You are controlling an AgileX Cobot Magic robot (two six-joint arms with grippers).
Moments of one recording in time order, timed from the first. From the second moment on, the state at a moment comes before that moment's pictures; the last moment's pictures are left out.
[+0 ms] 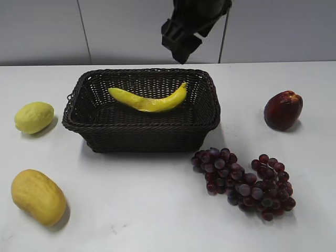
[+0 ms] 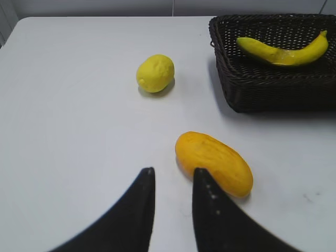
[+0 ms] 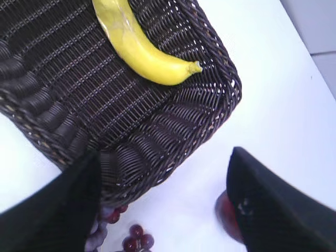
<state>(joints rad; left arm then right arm) -0.04 0.00 -0.50 -0.13 1.09 0.11 0.72 1.95 -1.92 -0.17 1.20 -0.20</state>
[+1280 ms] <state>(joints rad) -0.04 0.00 -0.50 -0.13 1.09 0.11 0.72 1.00 -0.83 -0.03 1.11 0.12</state>
